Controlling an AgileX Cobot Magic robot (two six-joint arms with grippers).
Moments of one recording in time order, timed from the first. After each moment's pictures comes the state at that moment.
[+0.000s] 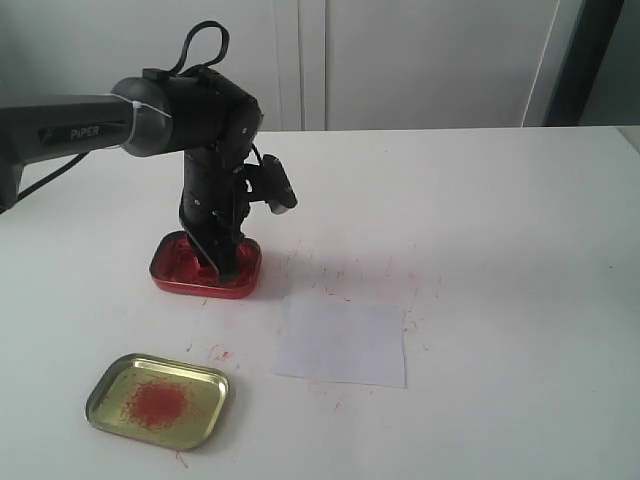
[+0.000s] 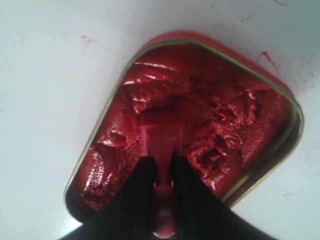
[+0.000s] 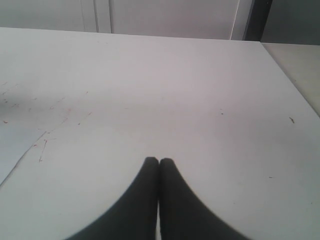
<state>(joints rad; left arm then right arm) -0.58 2.21 -1.81 0.29 1.15 0.54 0.06 0.00 0.00 -0.04 0.36 0.04</state>
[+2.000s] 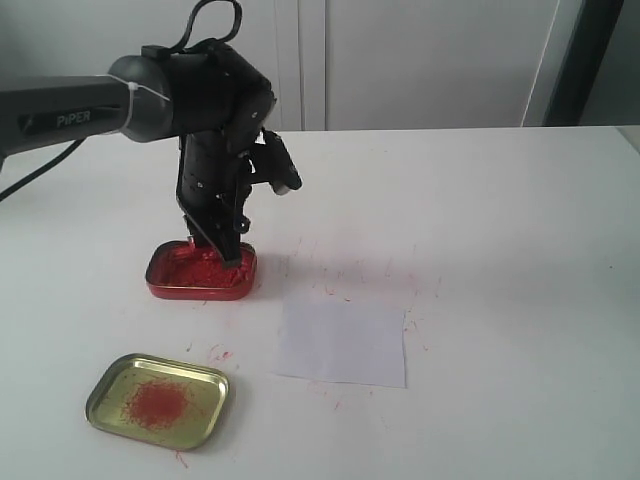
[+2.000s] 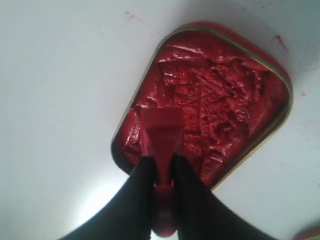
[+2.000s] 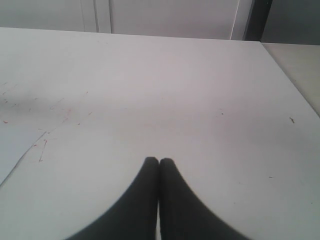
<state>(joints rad) -0.63 2.15 -1.81 0.39 1.22 0.41 0.06 0.00 0.00 -0.04 0.36 0.04</state>
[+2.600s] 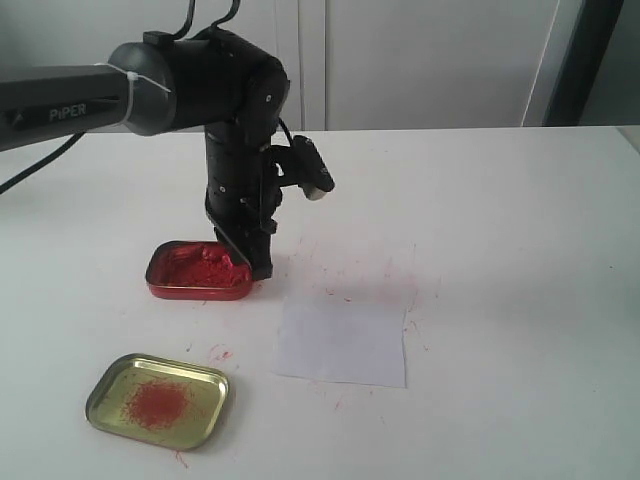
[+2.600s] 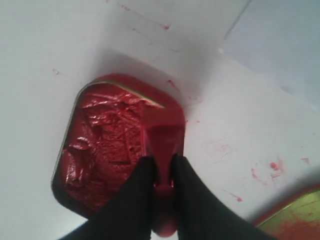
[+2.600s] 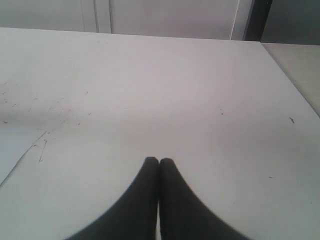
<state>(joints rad) -0.66 2.11 -1.81 0.19 1.23 0.52 0.06 0.00 0.00 -0.04 0.36 0.04</state>
